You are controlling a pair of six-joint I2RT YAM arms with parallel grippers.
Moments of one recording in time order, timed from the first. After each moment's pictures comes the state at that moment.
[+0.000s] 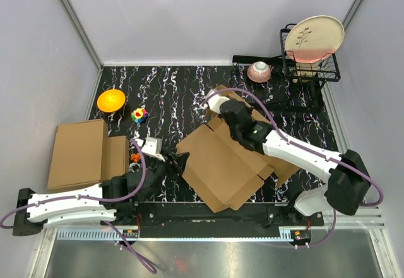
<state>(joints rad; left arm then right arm) -1.34 0.52 0.38 -0.02 -0.80 -0.54 0.82 1.42 1.08 -0.16 0.73 -0.62</state>
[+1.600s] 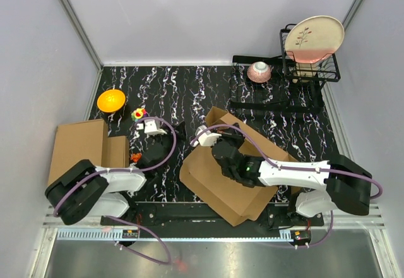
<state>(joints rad) -0.79 1.25 0.24 1.04 -0.66 -0.51 1.17 1.38 0.72 0.34 1.11 -0.89</state>
